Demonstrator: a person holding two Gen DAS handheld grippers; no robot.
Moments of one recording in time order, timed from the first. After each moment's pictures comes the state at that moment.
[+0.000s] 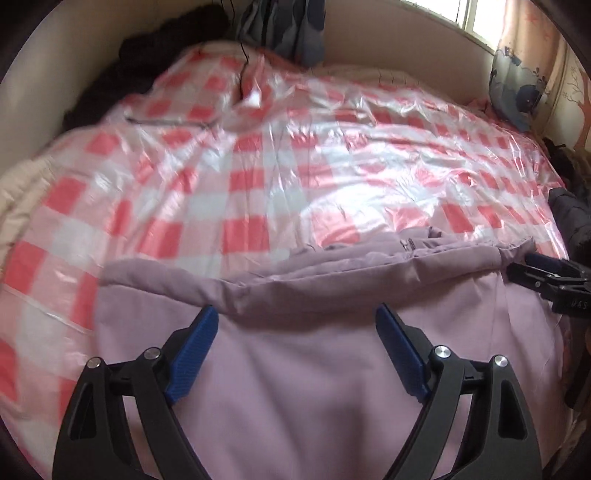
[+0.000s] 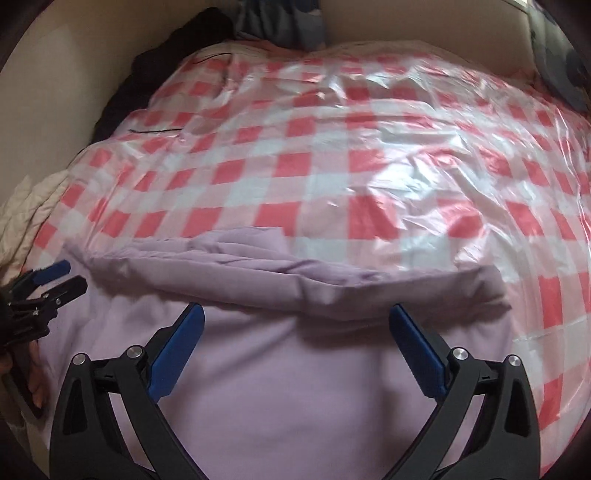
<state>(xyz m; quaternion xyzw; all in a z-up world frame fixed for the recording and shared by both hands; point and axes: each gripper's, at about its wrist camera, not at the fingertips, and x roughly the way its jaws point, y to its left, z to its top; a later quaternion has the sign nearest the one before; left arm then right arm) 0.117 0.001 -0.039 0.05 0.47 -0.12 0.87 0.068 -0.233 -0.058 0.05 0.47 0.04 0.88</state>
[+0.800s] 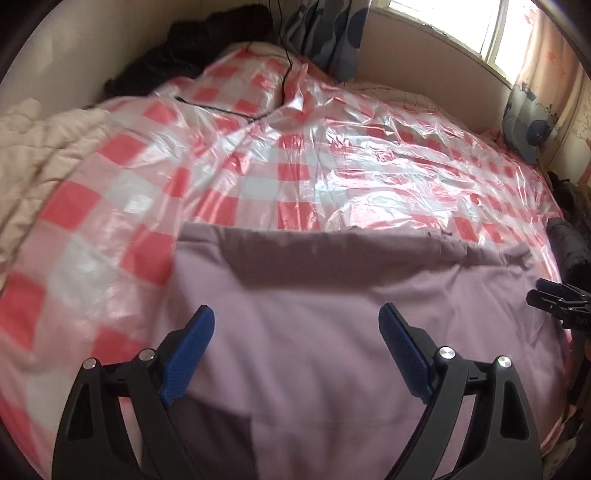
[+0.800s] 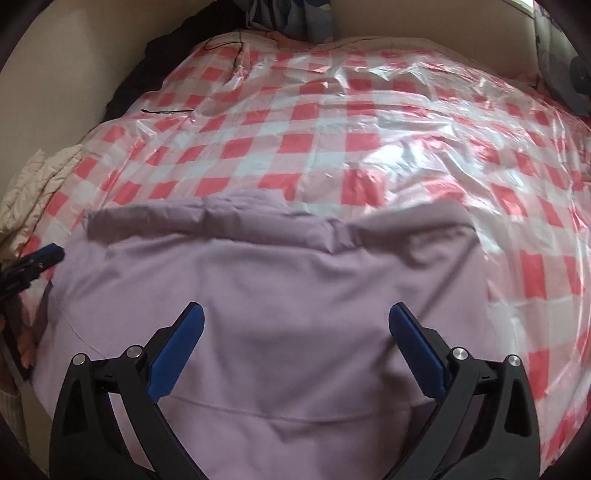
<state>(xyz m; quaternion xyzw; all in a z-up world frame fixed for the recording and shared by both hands) 0.077 0.075 -0.035 -0.01 0.47 -0.10 0.87 0.007 -0.257 -0.063 0.04 0.48 0.03 0.87</state>
